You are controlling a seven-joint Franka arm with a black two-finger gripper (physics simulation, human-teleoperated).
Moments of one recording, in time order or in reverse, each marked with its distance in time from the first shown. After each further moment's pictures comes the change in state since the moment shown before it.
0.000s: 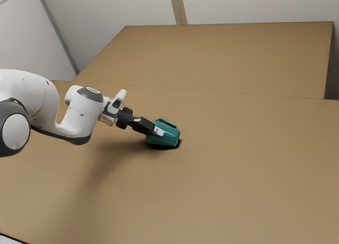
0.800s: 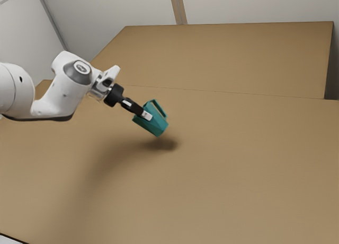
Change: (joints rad) arm -0.023 -0.216 -0.008 -0.005 0.314 0.034 -0.068
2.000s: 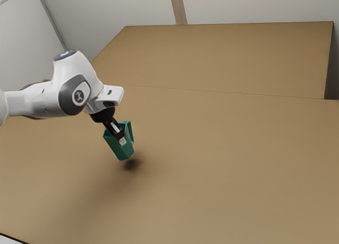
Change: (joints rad) arm -0.022 -0.294 -0.094 -0.304 0.713 0.156 -0.506
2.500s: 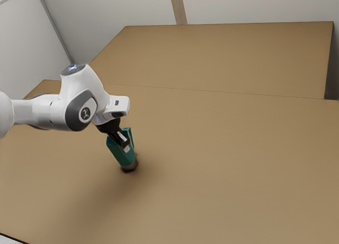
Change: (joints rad) arm -0.017 0.002 -0.021 -0.093 0.069 0.154 -0.186
